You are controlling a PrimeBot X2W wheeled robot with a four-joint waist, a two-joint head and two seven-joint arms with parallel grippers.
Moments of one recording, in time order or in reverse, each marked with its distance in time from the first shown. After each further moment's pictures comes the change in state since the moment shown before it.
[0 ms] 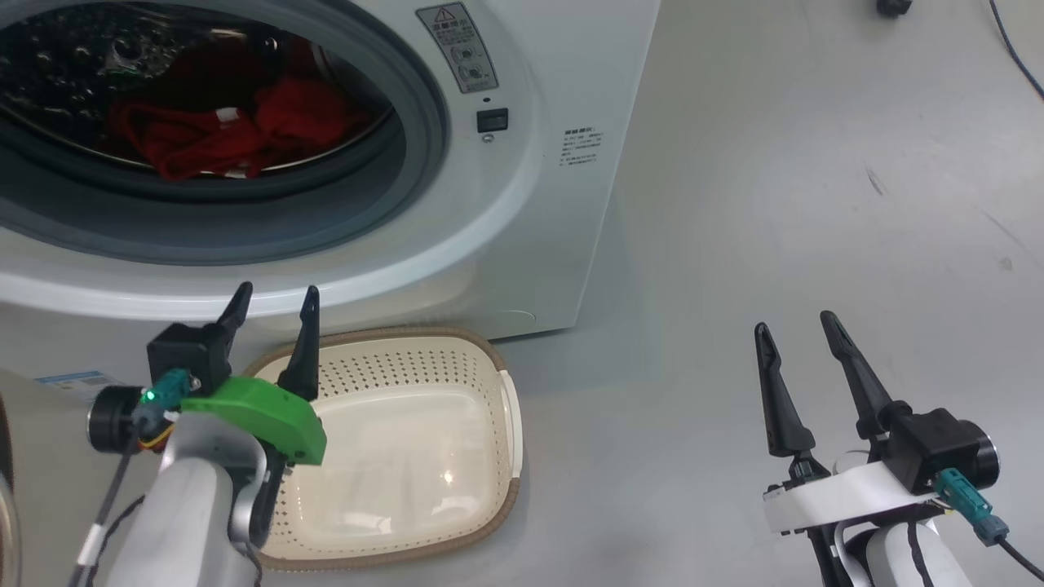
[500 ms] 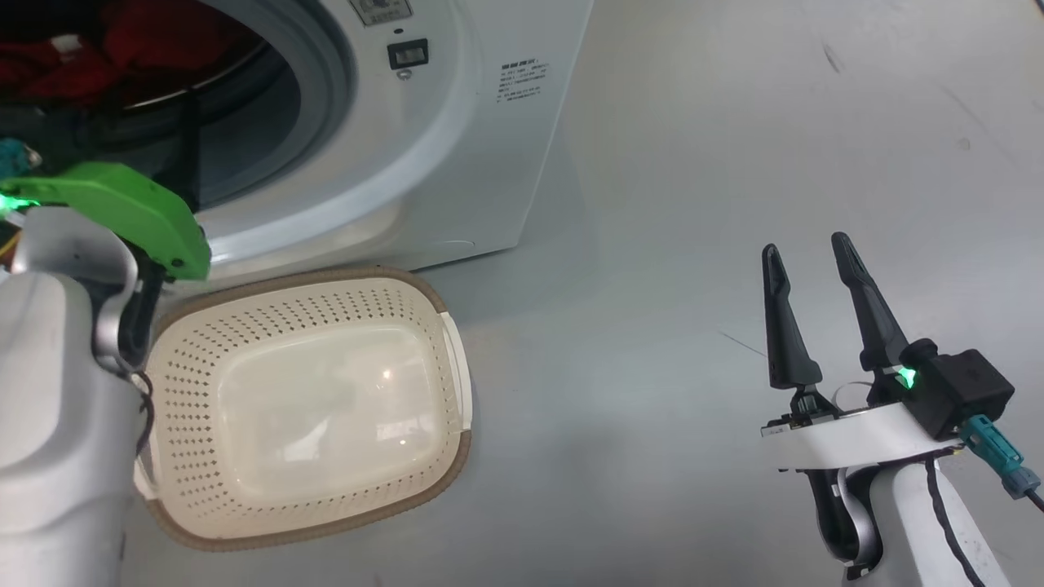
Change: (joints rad) left arm -0.395 0.121 0.066 0.075 -0.063 -0.053 0.242; right arm -0.119 0.000 0.010 -0.057 0.066 -0.015 0.000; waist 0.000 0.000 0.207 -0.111
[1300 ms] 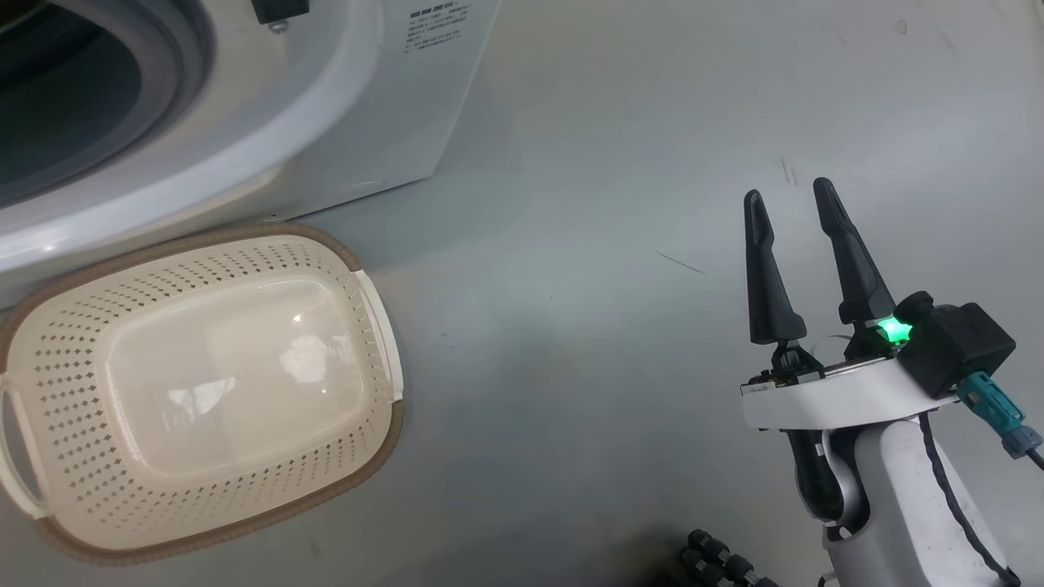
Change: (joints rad) left arm -0.344 0.156 0.063 0.166 -0.043 -0.014 0.246; right arm -0.101 0.000 0.060 -0.002 0.088 -0.023 0.000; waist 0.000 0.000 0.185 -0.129
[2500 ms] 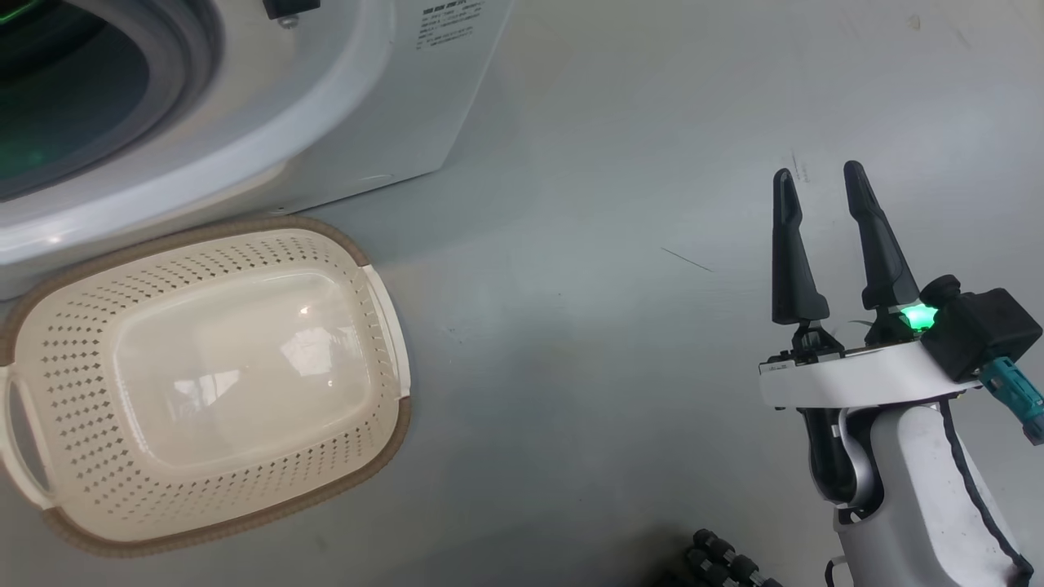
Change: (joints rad) left arm -0.040 0.023 0.027 0.106 -0.001 -0.002 -0.114; right arm -0.025 0.001 -0.034 0.013 0.011 -0.018 0.000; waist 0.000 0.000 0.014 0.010
